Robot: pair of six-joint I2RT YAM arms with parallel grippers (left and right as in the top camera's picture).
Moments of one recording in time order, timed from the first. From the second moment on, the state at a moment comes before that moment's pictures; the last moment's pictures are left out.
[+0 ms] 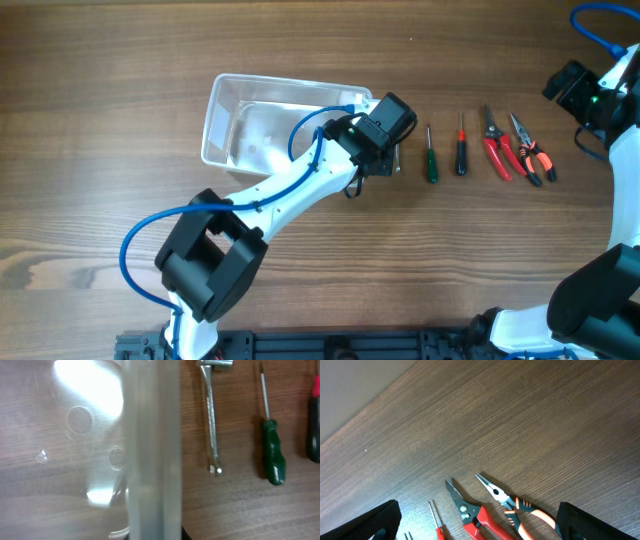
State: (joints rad) left arm -0.80 1.99 1.53 -0.70 -0.14 -0.63; right arm -0.43 1.63 1.36 -0.62 -0.13 0.26
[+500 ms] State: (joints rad) left arm -0.79 2.08 1.54 -0.63 -0.19 -0.69; right arm -0.43 1.63 1.36 -0.63 -0.13 0.26
